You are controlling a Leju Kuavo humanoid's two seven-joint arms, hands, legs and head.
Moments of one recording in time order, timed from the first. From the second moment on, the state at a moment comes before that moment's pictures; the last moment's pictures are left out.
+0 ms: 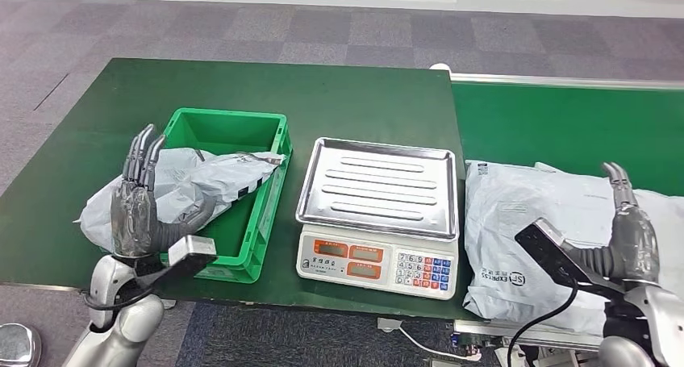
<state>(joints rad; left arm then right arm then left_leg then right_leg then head) -0.10 0.20 -0.06 -1.53 -1.15 0.67 -0.40 0.04 -0.39 -0.06 -1.58 0.94 0.02 -0.23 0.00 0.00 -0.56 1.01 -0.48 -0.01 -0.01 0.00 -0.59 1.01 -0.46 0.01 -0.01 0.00</state>
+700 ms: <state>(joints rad) -0.21 0.17 -0.40 -1.55 -0.88 0.25 -0.47 0.06 -0.38 -0.06 -1.60 0.94 0.00 -0.24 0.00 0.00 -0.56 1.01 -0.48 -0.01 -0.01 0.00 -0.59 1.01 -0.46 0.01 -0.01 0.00</state>
